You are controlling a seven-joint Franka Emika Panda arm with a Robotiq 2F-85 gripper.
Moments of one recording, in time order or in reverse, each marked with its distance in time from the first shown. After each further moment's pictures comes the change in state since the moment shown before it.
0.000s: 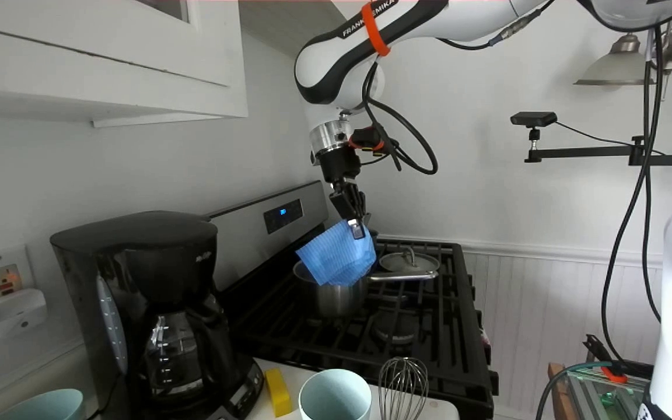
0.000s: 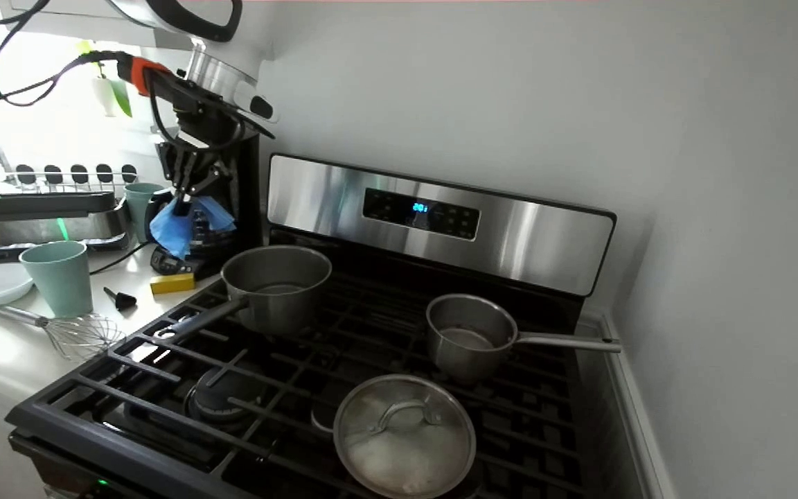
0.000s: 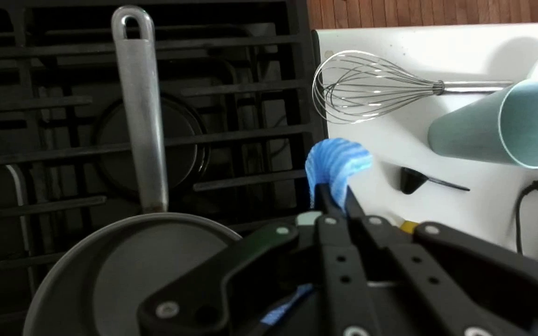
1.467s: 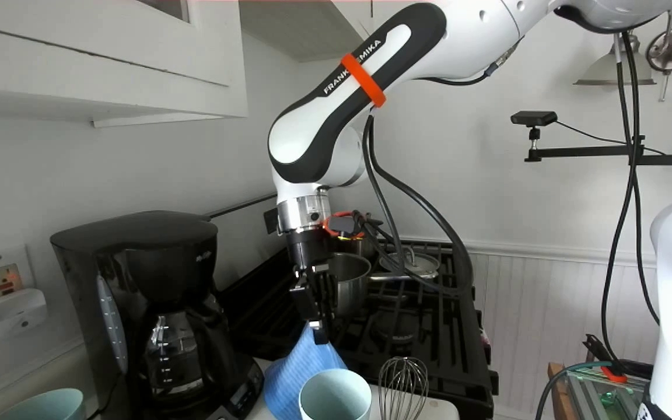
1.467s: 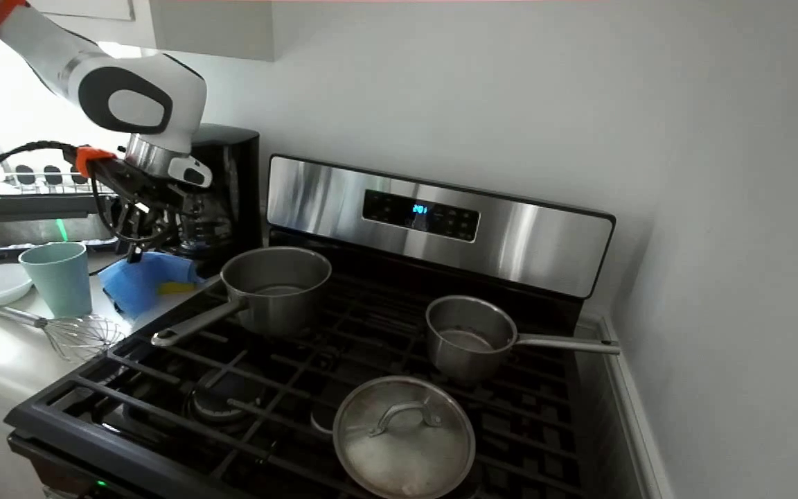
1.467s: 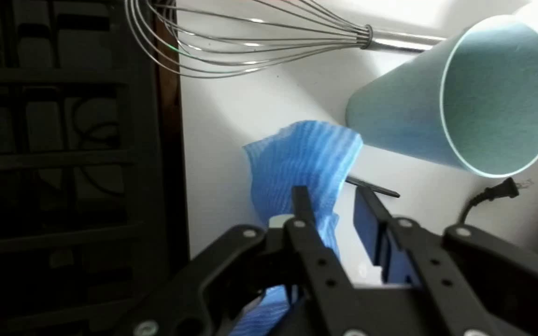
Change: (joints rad) arm 0.142 0.024 0.122 -0.319 0.187 0.435 0.055
